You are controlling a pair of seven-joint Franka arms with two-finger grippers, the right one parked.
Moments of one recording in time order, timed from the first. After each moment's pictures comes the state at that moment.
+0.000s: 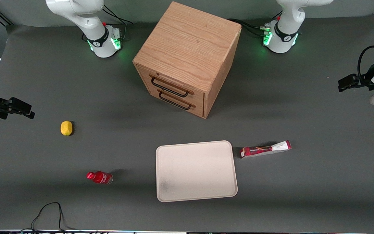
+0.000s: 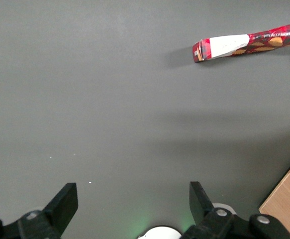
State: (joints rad) arm -0.05 -0.02 0.06 -1.71 0.08 1.54 0.01
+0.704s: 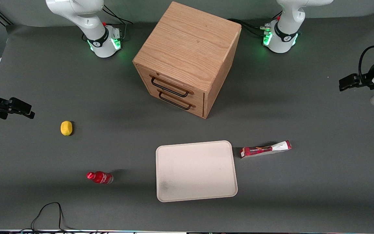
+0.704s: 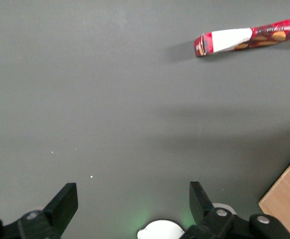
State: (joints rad) arm -0.05 -0.01 0.07 -1.69 0.08 1.50 0.01
